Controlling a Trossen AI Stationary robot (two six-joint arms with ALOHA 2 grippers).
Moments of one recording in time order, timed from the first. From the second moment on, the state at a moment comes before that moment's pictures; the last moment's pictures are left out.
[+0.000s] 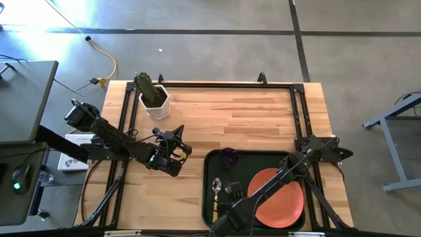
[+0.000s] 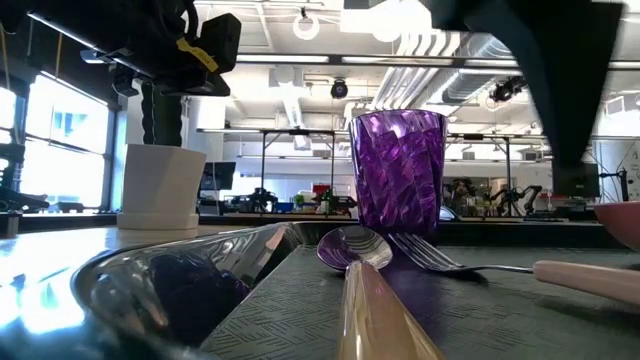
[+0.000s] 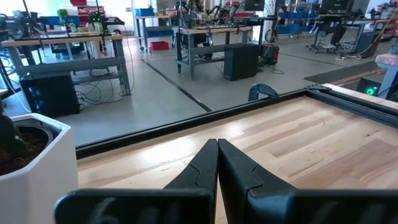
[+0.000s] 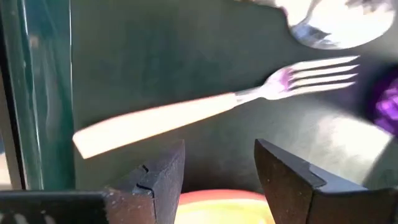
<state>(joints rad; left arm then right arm) -0.44 1.48 0.74 -0.18 -1.46 -0.94 0.66 2.42 2.23 -1.49 0.12 0.48</state>
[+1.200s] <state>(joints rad) -0.44 1.48 0.74 -0.16 -1.45 -0.94 0.67 2.42 2.09 -1.18 0.05 0.49</state>
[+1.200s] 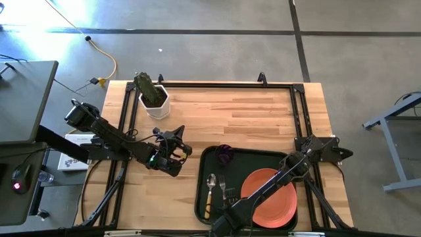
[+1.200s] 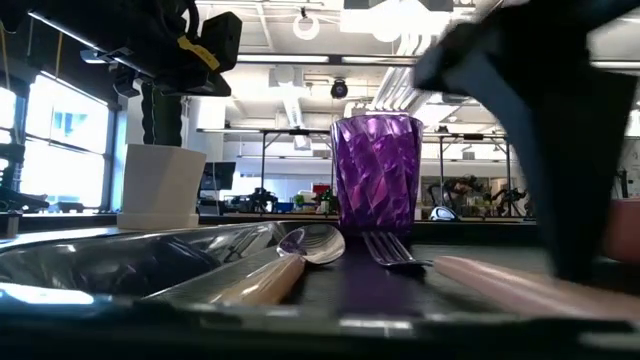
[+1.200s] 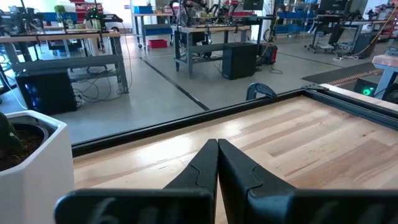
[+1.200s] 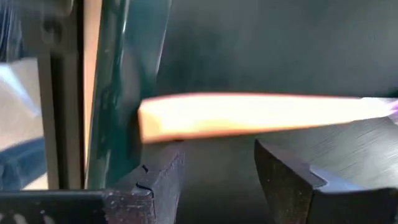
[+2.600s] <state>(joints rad) -0.75 1.62 0.72 0.02 -1.27 -0.96 0.61 1.96 1.53 -0.09 0.18 -0.09</state>
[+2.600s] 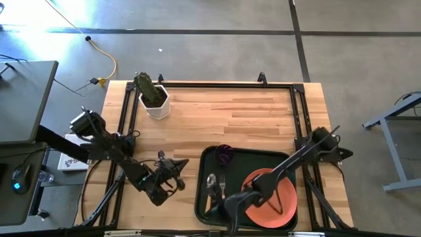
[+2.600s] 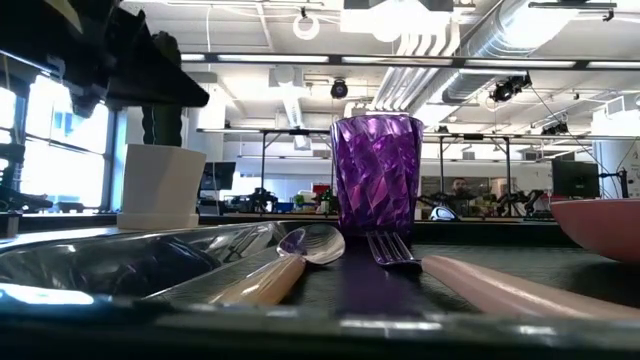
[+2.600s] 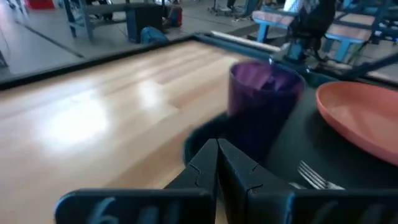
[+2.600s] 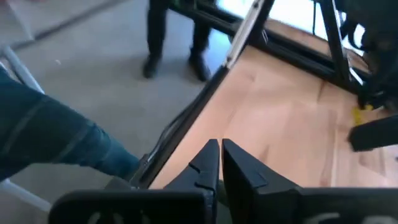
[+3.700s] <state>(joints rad) -0.35 1.47 0.76 0.92 -0.63 0.20 0.41 0.52 0.50 0.24 0.10 -0.08</state>
